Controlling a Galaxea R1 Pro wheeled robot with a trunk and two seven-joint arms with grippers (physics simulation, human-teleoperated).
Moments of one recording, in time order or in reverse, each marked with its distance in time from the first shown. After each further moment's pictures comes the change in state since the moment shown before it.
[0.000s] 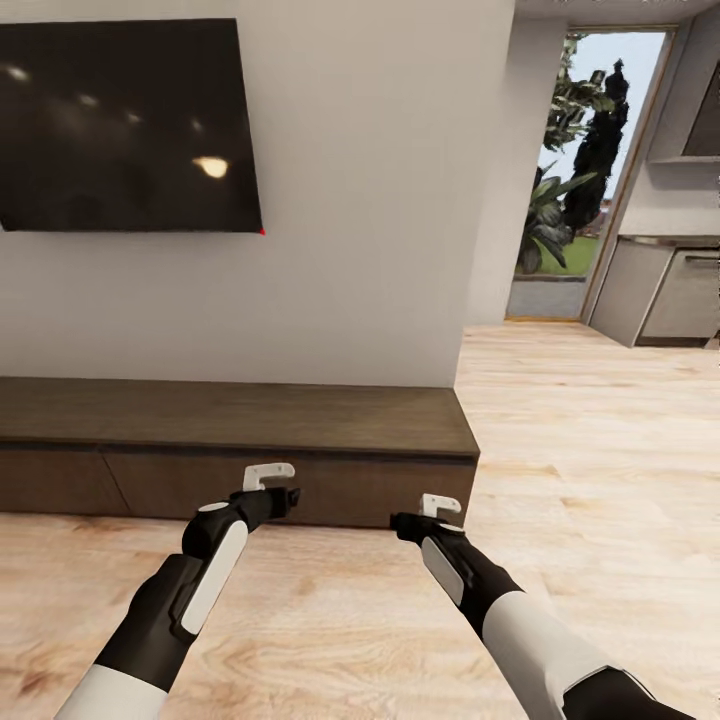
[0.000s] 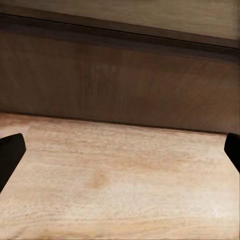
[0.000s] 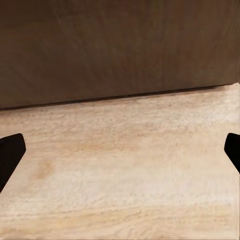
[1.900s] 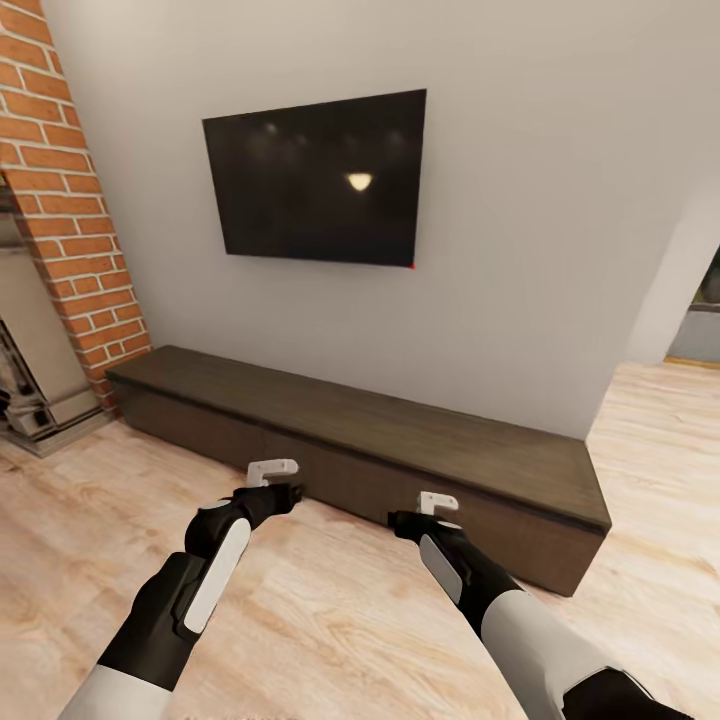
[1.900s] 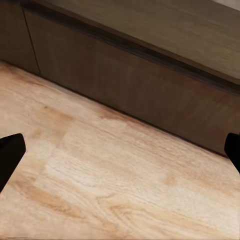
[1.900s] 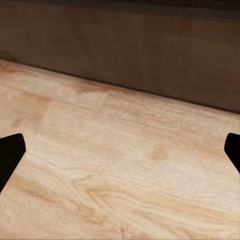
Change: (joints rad) left arm 0.000 -0.015 0.001 -0.023 -0.001 0.002 0.000; right arm 0.000 0.003 0.006 -0.019 0.002 0.016 0.000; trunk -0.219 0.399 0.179
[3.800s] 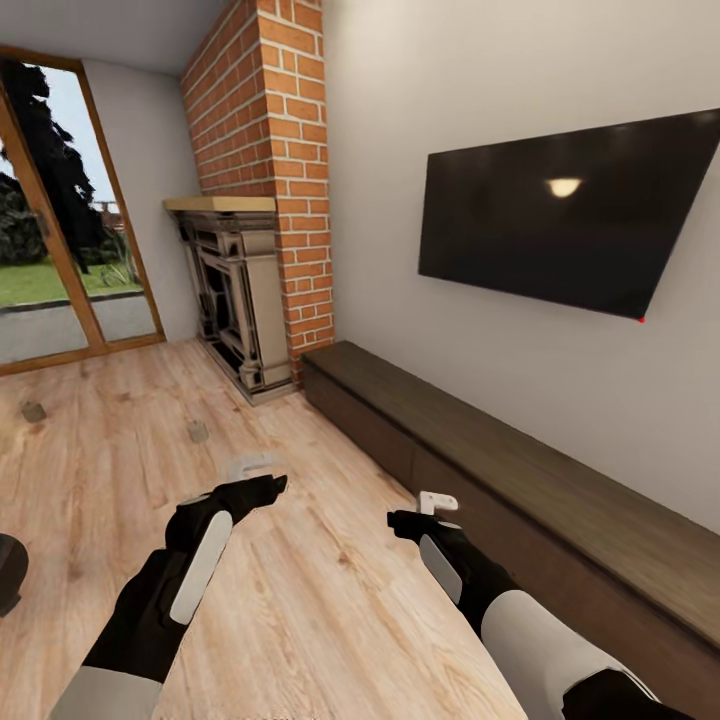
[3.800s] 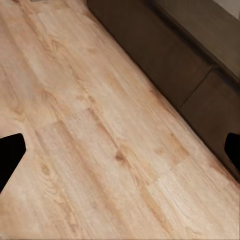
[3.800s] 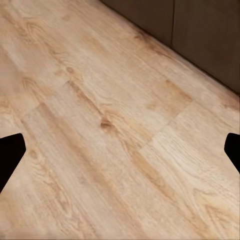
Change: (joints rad) left arm 0.001 0.002 0.101 -0.020 0.004 0.002 -0.003; right arm 0.000 0.000 0.002 0.000 0.000 -0.002 0.003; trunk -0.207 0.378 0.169
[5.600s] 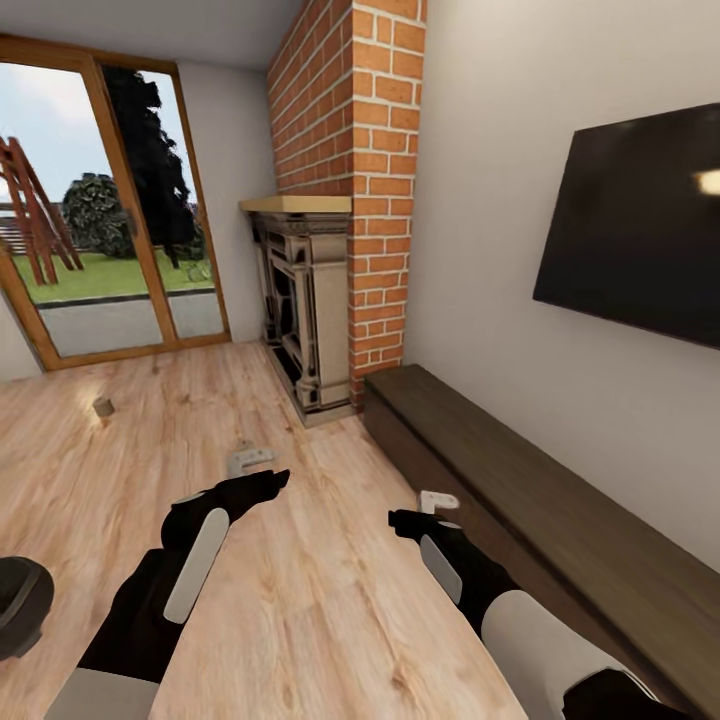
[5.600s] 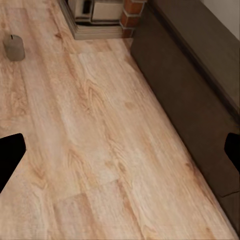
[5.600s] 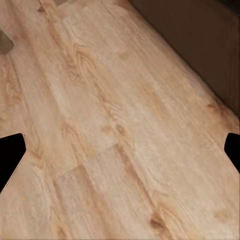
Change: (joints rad) left arm 0.002 0.006 0.001 -0.033 0.054 0.000 -0.007; right arm 0.000 -0.002 0.002 -0.001 0.012 -0.008 -0.003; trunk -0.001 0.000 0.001
